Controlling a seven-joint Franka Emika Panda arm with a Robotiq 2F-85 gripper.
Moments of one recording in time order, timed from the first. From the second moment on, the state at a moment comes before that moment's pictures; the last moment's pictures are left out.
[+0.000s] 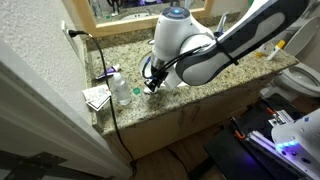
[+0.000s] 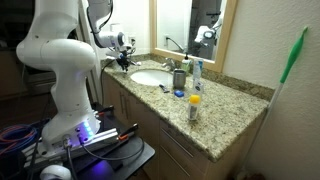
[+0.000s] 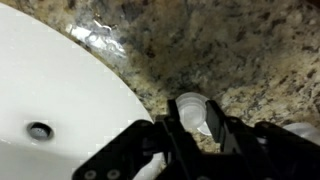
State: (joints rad) arm 0.54 0.36 0.14 -2.14 -0.19 2.70 0.55
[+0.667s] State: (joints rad) arm 0.54 0.38 0.14 -2.14 -0.19 2.71 0.54
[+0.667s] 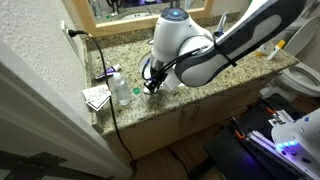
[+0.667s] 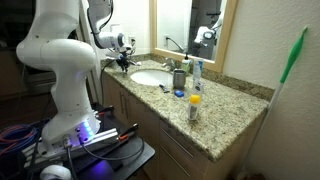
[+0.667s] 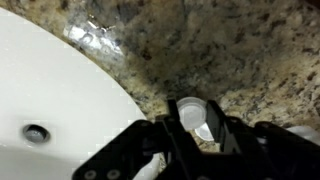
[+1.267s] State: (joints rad) arm 0.54 0.38 0.14 -2.14 -0.19 2.73 0.54
